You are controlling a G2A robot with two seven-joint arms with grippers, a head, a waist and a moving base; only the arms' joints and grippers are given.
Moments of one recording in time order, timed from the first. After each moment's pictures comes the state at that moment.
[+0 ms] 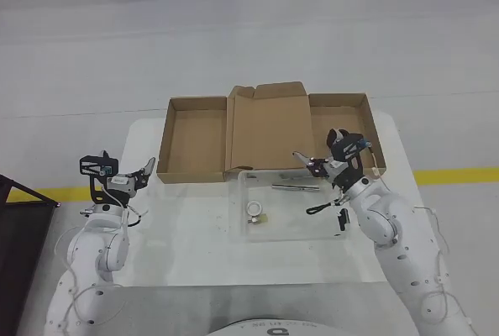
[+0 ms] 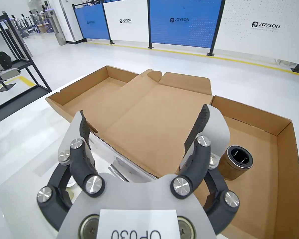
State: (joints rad) left arm 1.73 -1.15 -1.60 -1.80 1.33 0.00 0.00; right arm -1.53 -1.20 1.39 -1.74 -1.13 -0.37 0.08
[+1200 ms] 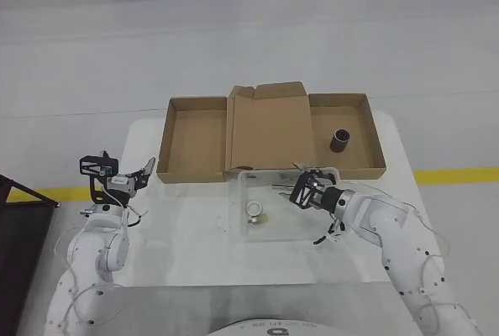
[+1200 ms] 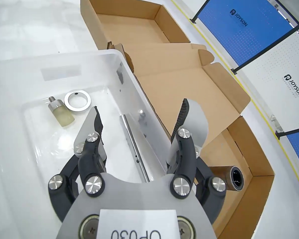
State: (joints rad) left arm 1.73 -1.15 -1.60 -1.80 1.33 0.00 0.00; right arm -1.54 -1.15 1.32 -1.80 -1.68 -0.67 0.10
